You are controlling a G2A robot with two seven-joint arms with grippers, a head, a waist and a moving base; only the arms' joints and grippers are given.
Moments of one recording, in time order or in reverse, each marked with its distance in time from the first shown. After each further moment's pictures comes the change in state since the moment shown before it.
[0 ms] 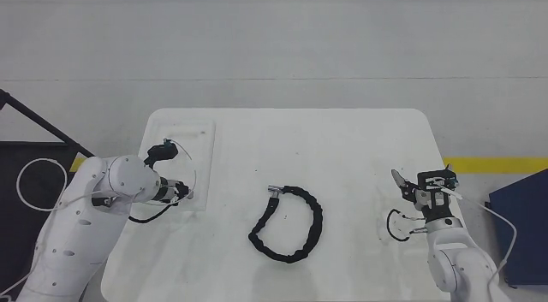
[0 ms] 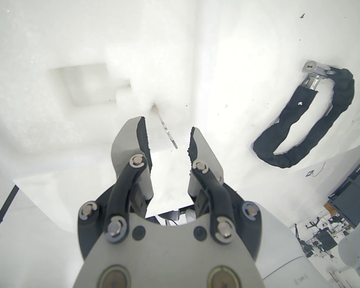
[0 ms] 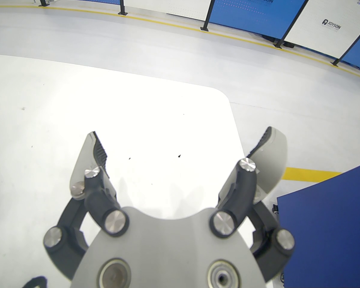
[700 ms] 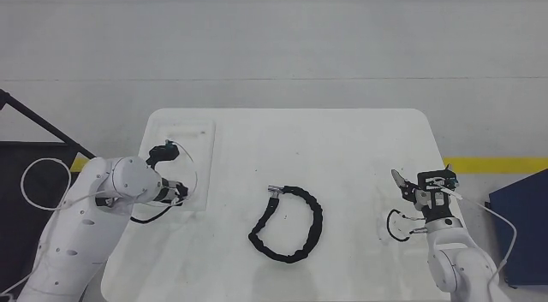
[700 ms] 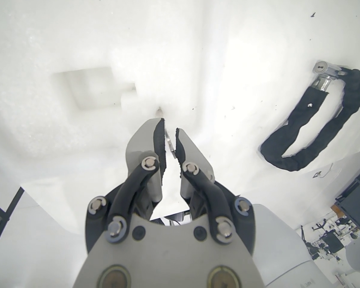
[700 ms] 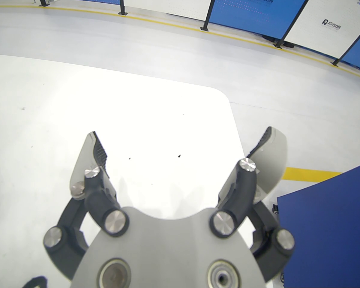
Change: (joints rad) left arm -0.005 0.006 0.028 0.010 0.022 -0.019 0.013; right arm 0.000 0.000 0.000 0.000 0.000 0.000 0.000
